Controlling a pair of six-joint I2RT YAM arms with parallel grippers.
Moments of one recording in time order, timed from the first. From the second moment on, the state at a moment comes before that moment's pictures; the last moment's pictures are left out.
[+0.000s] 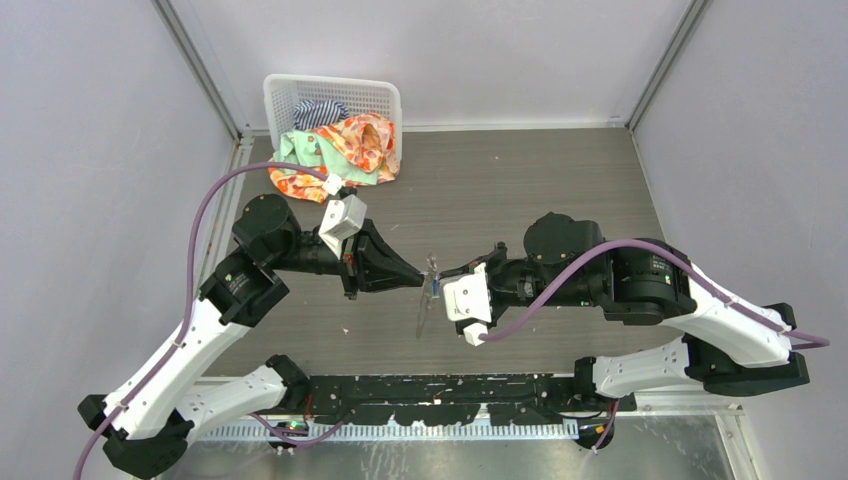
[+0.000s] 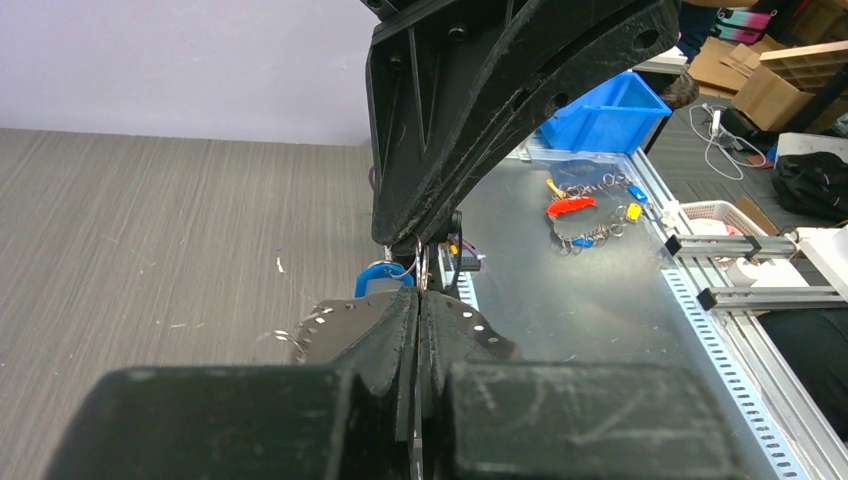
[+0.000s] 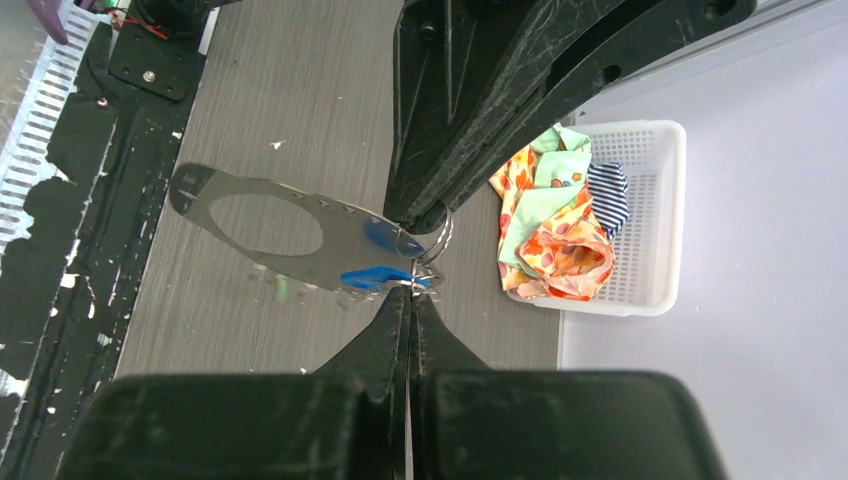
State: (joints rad) left arm -0.74 0.88 1.16 -0.22 0.95 -0.17; right arm 1.37 1.16 1.71 -0.95 0.01 -0.76
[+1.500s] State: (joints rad) left arm -0.74 0.89 1.16 -0.27 1.03 -0.09; right arm 1.37 1.17 1.71 -0.91 -0.04 -0.74
